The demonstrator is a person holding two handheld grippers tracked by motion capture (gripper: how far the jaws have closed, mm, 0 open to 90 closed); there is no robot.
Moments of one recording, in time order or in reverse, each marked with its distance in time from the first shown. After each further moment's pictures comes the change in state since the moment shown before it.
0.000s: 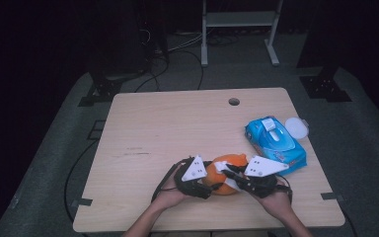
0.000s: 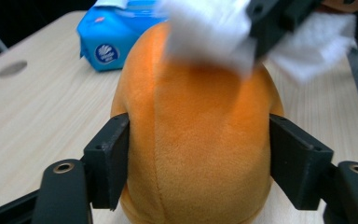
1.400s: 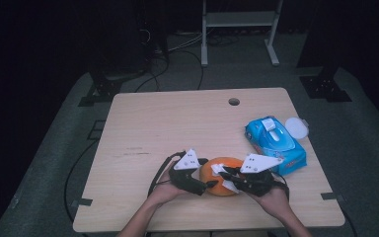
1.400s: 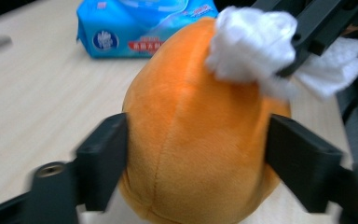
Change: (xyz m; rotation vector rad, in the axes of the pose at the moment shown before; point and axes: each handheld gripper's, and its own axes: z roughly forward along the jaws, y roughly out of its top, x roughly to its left) left arm 0.023 -0.006 -0.008 -0.008 -0.076 -0.155; right arm -0.002 0.005 0.005 0.067 0.055 0.049
